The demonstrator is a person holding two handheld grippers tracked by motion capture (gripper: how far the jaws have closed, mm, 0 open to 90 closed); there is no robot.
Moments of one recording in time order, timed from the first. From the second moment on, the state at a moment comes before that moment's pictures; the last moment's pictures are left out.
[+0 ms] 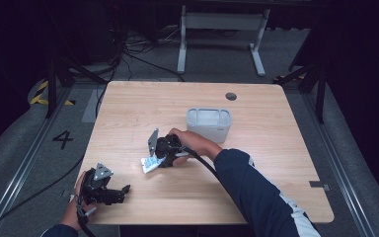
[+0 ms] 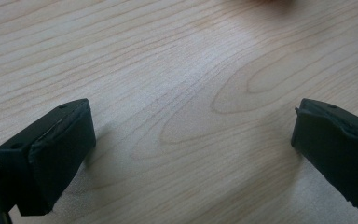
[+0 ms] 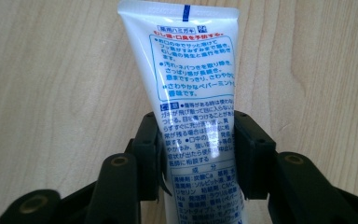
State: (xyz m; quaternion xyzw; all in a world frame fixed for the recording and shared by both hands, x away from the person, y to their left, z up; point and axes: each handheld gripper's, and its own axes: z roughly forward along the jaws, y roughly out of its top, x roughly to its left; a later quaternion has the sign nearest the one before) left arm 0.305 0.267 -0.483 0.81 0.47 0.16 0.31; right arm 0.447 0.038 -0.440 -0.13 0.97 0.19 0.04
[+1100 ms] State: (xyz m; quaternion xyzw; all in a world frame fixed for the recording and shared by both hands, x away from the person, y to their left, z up) left arm 0.305 0.268 -0.483 0.82 0.46 0.16 0.31; right arm 0.426 -0.048 -0.411 -0.02 0.93 0.37 0.06
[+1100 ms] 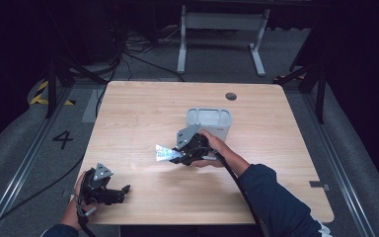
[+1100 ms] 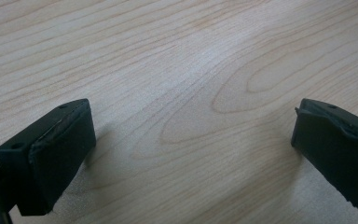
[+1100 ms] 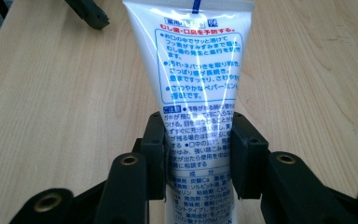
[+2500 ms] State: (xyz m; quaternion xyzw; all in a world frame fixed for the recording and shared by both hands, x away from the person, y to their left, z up) left arm 0.305 0.268 -0.483 0.82 0.46 0.16 0.31; right arm 0.424 -0.112 -0.359 0.05 0.84 0.53 0.10
